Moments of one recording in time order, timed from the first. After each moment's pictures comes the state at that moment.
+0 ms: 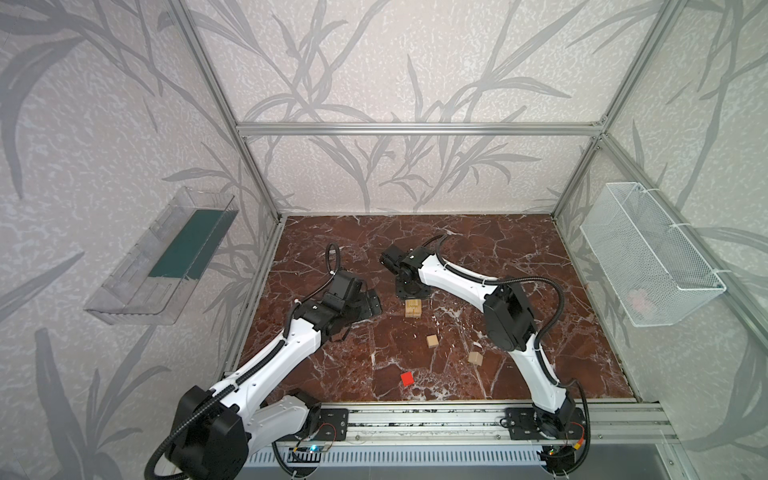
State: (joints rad) left arm -0.46 1.12 0.77 -0.57 -0.06 -0.76; right arm 0.83 2.29 2.00 -1.08 0.21 0.82
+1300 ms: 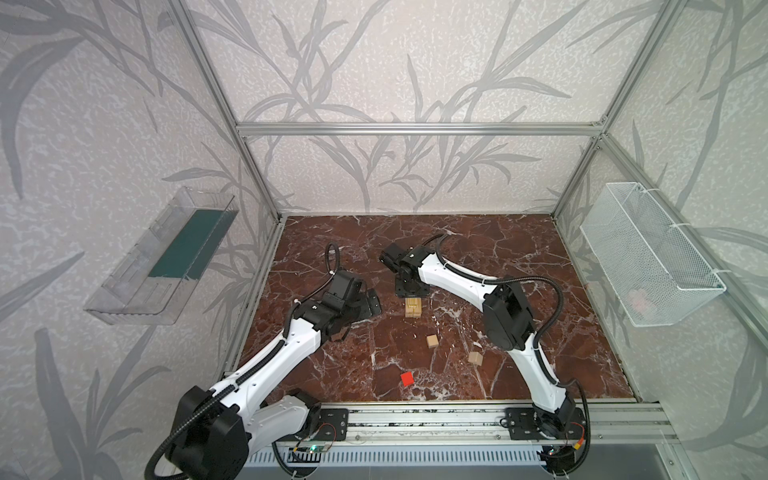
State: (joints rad) left arm -0.45 1.12 0.77 -0.57 -0.06 -0.76; right arm 0.83 2.30 2.01 -1.08 0.21 0.84
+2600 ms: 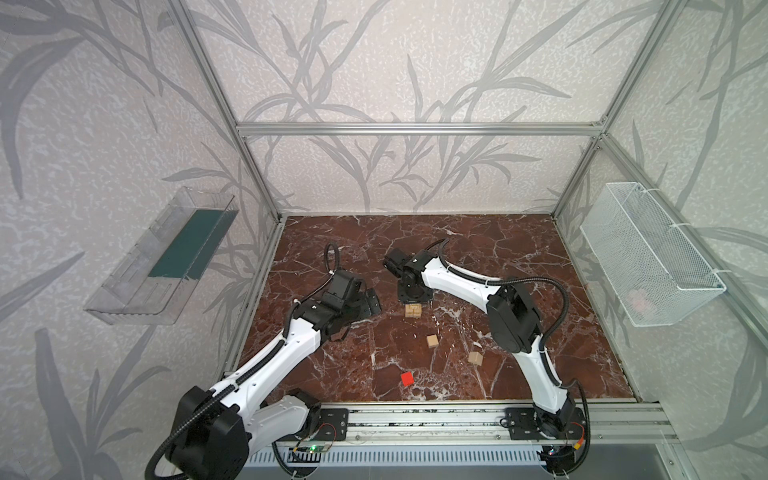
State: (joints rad) left arm -0.45 1.12 0.77 -0.57 -0.06 -0.77; right arm 0.83 2.24 1.89 -1.03 0.17 0.81
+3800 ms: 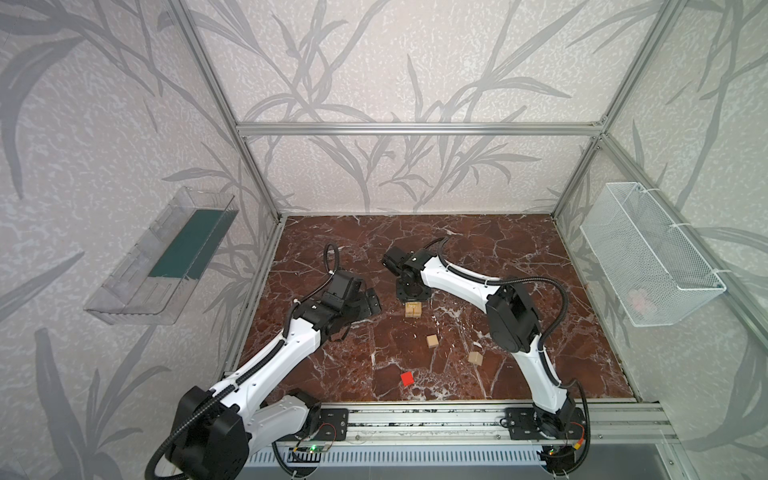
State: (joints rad) left arm -0.45 1.12 0.77 -0.57 -0.06 -0.78; right arm 0.83 2.26 1.92 -1.03 0.16 0.82
